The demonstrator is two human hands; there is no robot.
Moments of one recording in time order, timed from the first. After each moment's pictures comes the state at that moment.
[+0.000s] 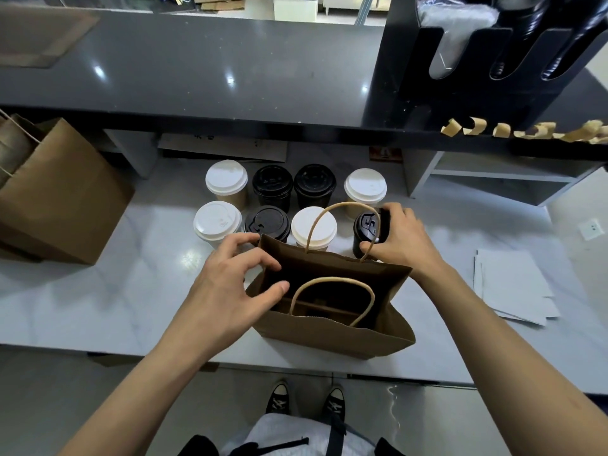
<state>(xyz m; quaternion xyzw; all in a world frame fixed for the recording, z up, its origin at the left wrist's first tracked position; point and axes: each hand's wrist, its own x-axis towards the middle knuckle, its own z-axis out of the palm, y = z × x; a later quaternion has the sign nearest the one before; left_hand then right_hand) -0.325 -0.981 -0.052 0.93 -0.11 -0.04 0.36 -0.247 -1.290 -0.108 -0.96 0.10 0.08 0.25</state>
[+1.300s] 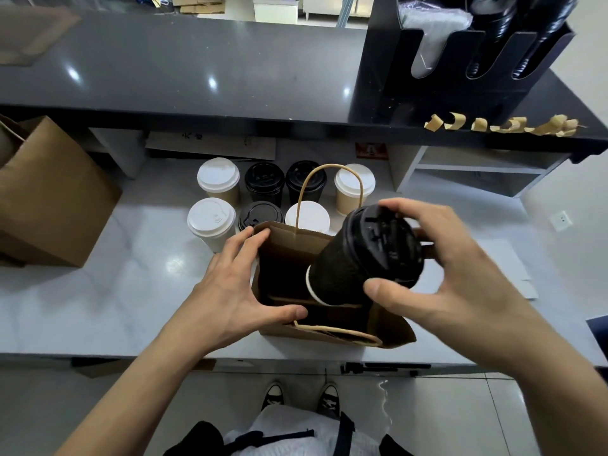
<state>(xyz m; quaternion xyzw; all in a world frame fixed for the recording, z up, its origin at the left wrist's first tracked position) -0.330 -0.975 -0.057 0.94 -0.12 -0.13 0.30 -0.395 -1.246 0.038 -0.90 -0.03 0.00 0.43</state>
